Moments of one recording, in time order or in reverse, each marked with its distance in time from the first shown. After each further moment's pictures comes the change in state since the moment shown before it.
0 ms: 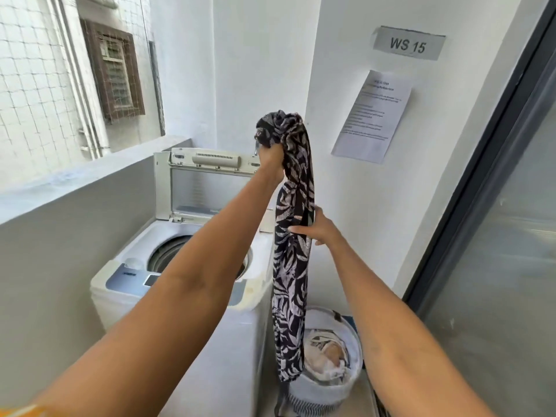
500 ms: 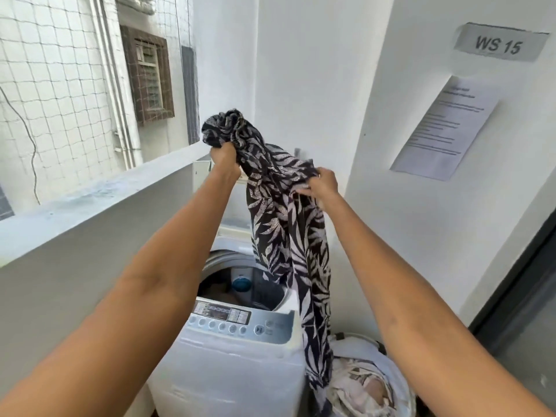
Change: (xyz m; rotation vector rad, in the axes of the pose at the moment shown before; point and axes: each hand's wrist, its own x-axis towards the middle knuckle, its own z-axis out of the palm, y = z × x) left_hand 0.146 0.092 -0.180 -0.114 0.351 0.116; right_hand 0.122 -0.183 0.062 0.647 0.141 -0.136
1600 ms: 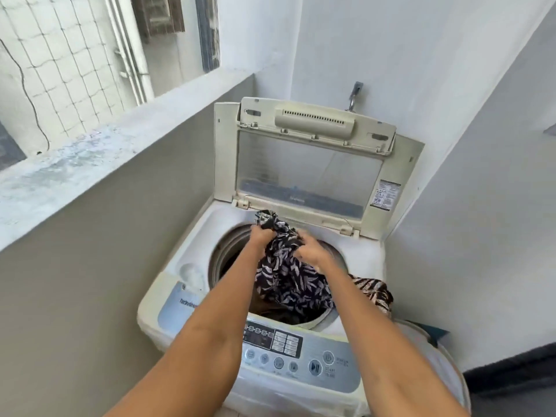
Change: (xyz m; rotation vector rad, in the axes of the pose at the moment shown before) left_hand 0.165 -0.255 -0.186 0.801 -0.110 -0.567; right_hand 0.084 0.265 0.173 -0.546 -0.497 0.426
